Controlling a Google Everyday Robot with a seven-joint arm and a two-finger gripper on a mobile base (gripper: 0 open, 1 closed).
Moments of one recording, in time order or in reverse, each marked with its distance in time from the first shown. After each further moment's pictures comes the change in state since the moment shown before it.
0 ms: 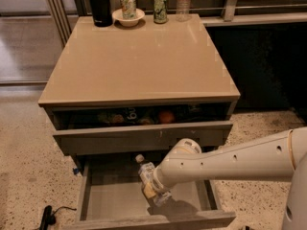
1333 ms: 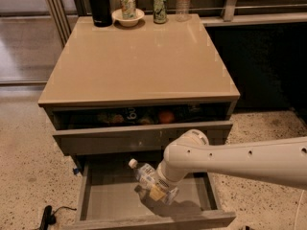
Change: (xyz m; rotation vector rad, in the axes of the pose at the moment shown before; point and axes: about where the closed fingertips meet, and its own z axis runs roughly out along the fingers) arm 0.008 0.007 -0.045 -0.052 0.066 -0.343
